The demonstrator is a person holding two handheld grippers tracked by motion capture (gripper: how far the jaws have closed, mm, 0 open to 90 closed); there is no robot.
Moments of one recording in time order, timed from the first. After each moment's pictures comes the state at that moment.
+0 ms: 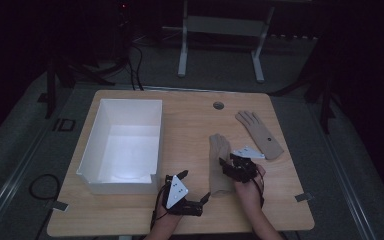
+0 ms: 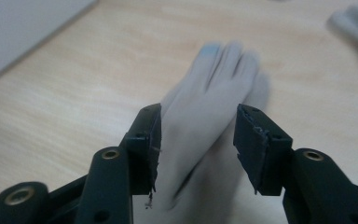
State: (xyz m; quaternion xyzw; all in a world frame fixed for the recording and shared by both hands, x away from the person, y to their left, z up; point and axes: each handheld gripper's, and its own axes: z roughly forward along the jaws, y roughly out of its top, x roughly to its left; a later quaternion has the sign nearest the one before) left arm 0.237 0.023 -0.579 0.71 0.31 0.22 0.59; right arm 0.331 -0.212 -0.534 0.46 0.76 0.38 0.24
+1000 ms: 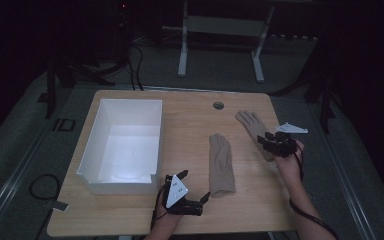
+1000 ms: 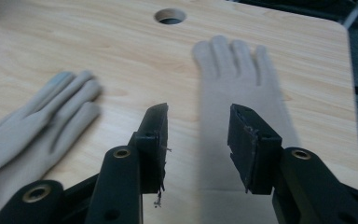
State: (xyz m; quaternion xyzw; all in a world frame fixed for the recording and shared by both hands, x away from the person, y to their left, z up) left arm 0.238 0.023 -0.579 0.71 0.32 0.22 0.59; right arm 0.413 -0.341 -0.507 0.46 0.76 0.38 0.25
